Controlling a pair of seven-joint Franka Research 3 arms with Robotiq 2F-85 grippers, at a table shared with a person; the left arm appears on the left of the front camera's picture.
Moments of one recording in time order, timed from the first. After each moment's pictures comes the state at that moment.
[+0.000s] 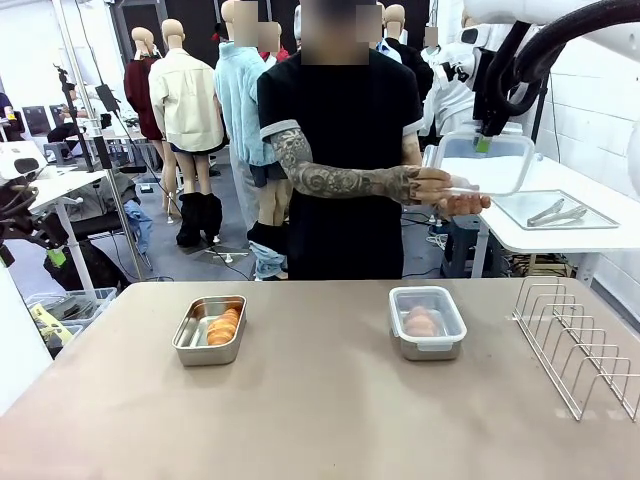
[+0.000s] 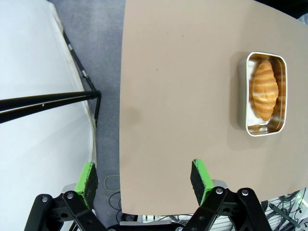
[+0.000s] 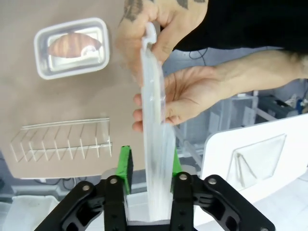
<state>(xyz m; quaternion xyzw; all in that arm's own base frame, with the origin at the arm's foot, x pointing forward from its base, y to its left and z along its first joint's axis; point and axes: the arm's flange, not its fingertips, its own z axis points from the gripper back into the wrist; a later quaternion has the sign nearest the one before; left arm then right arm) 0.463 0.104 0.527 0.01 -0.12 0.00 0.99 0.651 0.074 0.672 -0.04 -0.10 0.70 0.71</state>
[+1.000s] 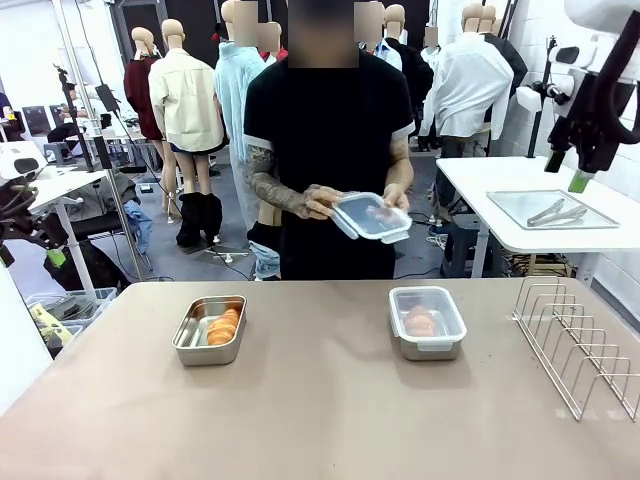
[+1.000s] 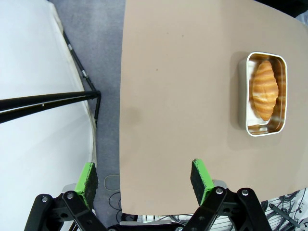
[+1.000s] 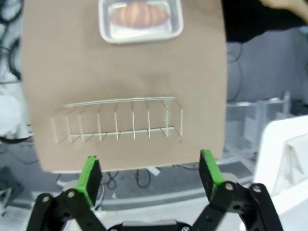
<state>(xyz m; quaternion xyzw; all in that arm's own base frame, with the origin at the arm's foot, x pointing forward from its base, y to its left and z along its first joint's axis) 0.463 0.104 0.527 0.01 -0.12 0.00 0.99 0.529 -0.034 0.614 0.04 -0.10 0.68 0.72</state>
